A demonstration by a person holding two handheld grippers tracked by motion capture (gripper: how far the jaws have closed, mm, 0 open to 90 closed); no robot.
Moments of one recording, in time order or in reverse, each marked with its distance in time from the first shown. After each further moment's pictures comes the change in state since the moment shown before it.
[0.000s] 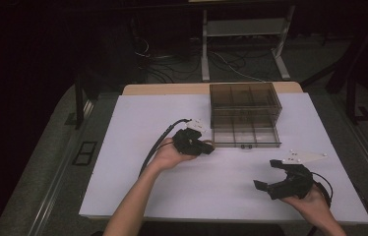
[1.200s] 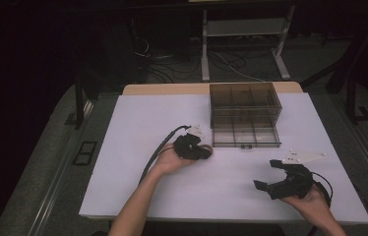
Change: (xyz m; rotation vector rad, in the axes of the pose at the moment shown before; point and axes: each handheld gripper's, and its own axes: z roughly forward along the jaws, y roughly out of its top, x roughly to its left) left arm 0.014 -0.028 0.025 0.043 0.018 -0.026; right arm -0.001 0.000 0.001 0.004 -0.001 0.000
